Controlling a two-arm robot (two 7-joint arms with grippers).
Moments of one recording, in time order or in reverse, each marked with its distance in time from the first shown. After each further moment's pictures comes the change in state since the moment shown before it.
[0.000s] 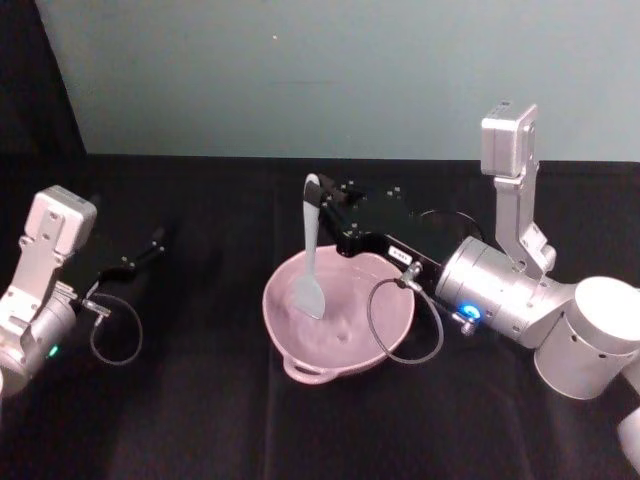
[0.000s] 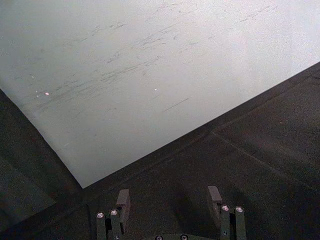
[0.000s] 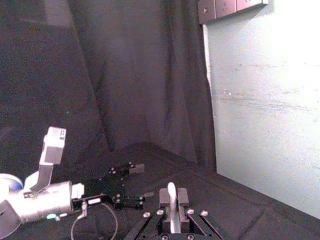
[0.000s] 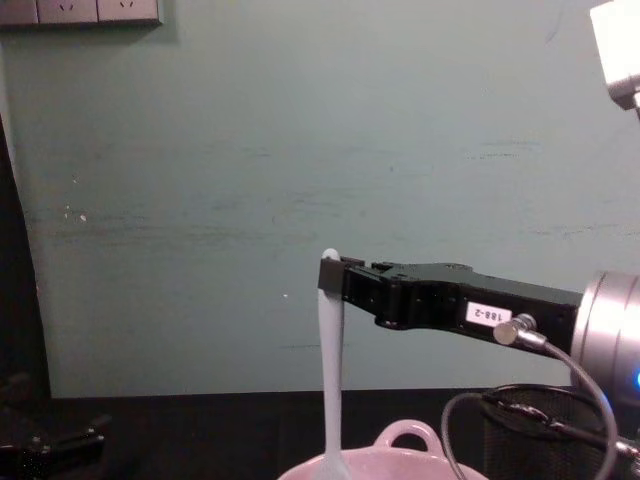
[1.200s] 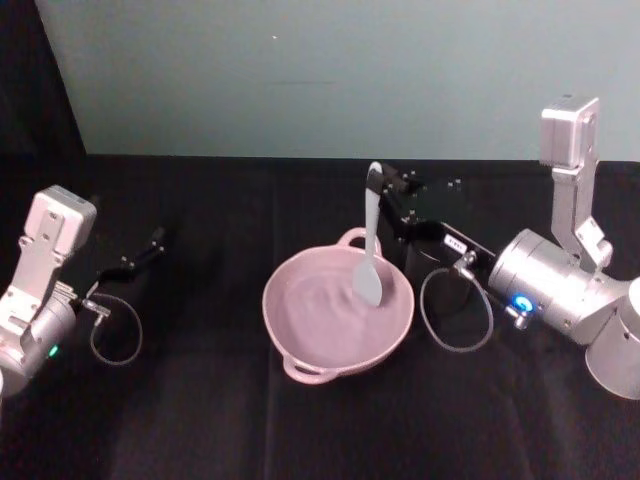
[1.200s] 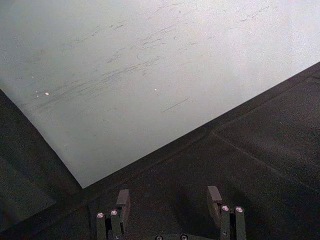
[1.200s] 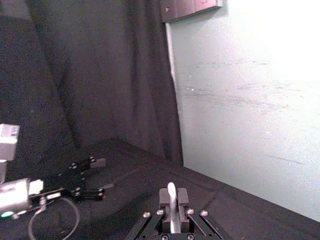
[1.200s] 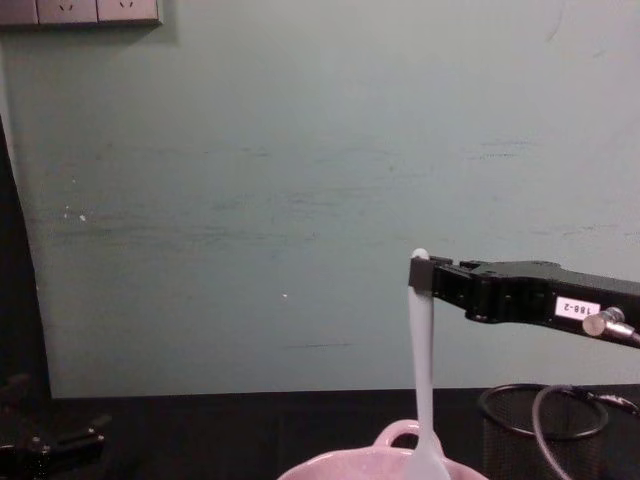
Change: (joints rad) left arm 0.000 0.000 0.000 0.000 0.000 0.000 0.000; right arm -0.039 0.060 0.083 -0.024 0.003 0.018 -0.047
